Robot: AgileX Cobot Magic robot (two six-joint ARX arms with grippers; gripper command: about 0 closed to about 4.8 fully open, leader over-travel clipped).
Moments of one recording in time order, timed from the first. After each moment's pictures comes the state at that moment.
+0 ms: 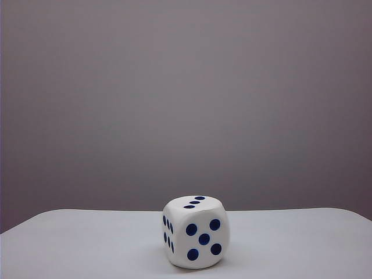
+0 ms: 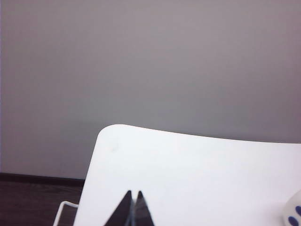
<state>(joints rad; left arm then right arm) -0.11 0.00 0.00 -0.07 -0.04 -0.10 0.08 0.02 0.01 -0.17 0.15 0.13</state>
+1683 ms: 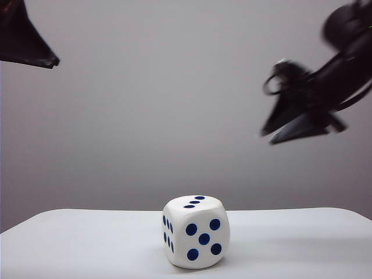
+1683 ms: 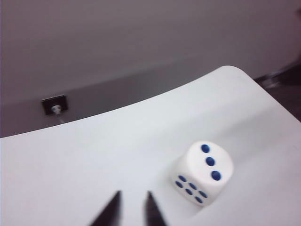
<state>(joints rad) -0.15 0.90 0.66 -0.18 0.44 0.07 0.18 1.62 1.04 -0.23 -0.60 0.08</state>
